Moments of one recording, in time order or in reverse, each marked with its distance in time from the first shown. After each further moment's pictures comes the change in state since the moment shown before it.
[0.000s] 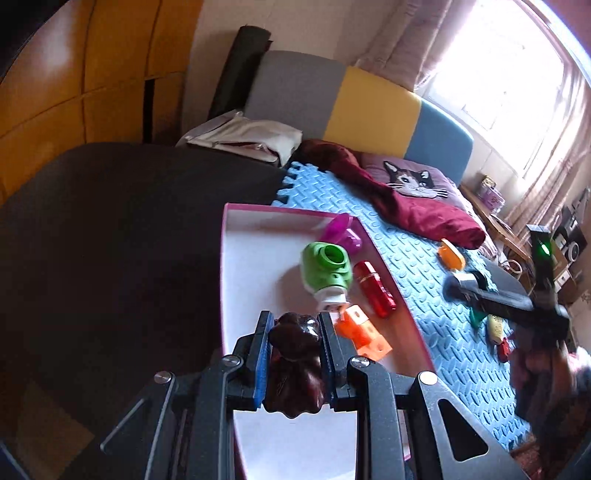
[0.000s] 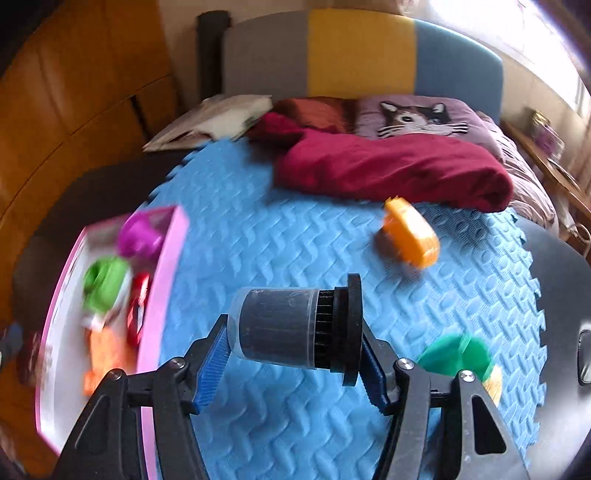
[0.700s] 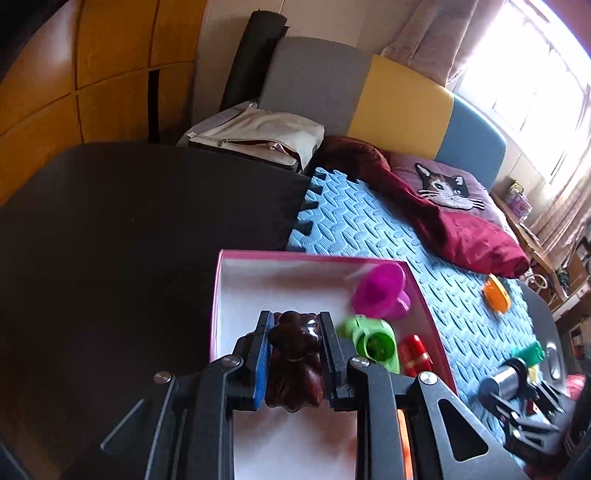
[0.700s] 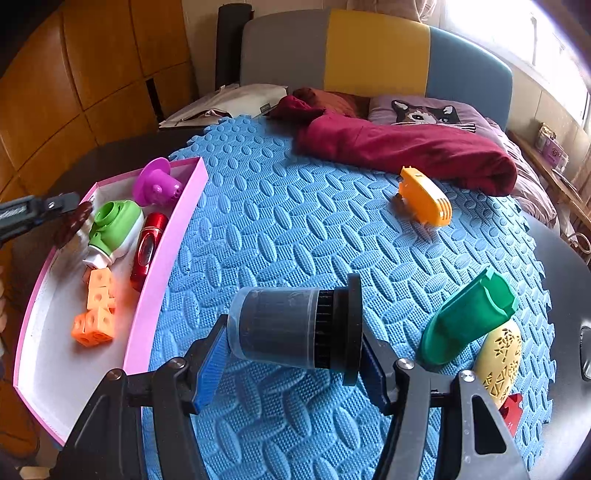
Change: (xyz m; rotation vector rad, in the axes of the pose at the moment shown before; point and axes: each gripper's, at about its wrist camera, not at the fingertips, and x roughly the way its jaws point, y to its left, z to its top) left arm 0.094 0.005 0.072 -0.017 0.034 0.080; right arm 0.009 0.011 -0.032 -0.046 -0.005 -0.021
